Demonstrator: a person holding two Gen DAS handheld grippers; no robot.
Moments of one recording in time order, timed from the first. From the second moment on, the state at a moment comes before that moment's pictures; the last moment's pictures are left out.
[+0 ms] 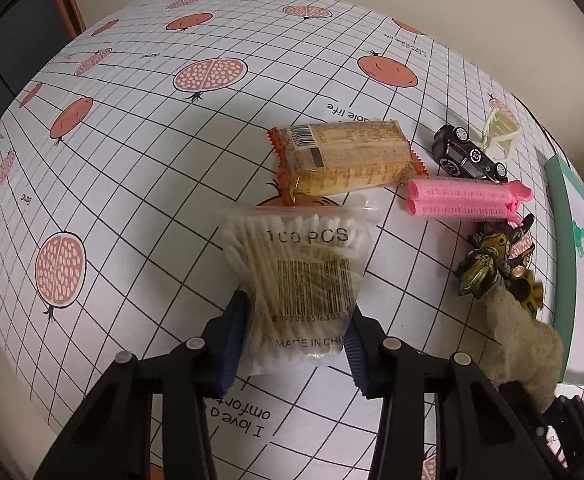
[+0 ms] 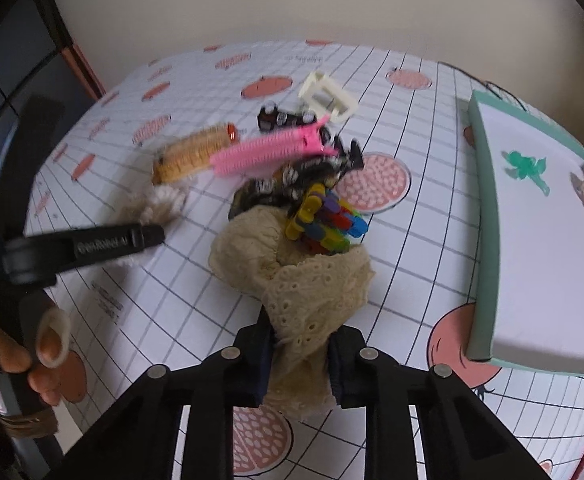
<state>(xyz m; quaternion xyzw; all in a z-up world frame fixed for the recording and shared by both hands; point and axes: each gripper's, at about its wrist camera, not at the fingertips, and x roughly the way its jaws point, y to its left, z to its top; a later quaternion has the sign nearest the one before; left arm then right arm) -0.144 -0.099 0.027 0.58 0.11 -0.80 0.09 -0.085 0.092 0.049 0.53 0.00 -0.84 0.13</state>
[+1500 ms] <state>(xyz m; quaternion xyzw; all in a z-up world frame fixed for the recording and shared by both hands) -0.138 -0.082 0.071 0.53 0.11 -0.84 0.08 -0.079 0.117 0.102 0.42 -0.05 -0.90 0.13</state>
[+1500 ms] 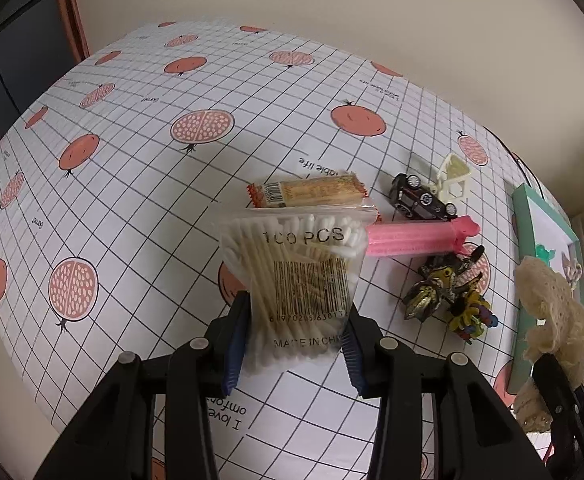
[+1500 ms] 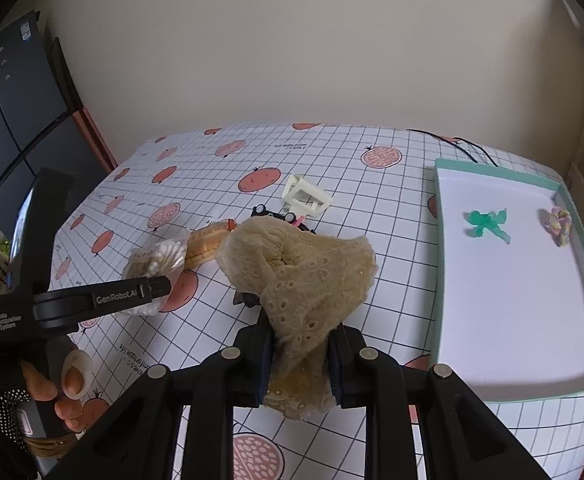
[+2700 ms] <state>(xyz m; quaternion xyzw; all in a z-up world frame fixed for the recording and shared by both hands) -0.122 0.070 0.131 0.46 0.06 -0.89 -0.07 -0.057 0.277 0.115 0.41 -0.09 -0.91 -0.01</state>
